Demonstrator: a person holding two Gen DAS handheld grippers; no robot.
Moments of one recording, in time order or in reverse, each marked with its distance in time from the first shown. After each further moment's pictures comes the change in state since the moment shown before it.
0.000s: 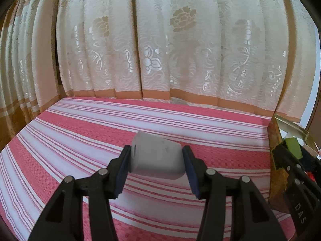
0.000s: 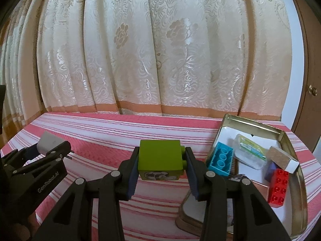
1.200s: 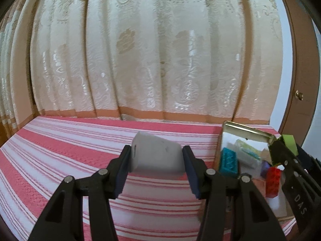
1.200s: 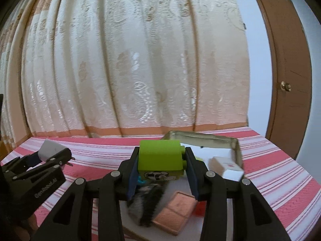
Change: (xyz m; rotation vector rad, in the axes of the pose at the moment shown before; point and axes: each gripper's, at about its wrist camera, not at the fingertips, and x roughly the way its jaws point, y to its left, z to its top) left arm -0.046 -0.108 0.003 0.066 -0.107 -0.164; right arm -0.049 -0.111 0.002 0.105 -0.147 -0.114
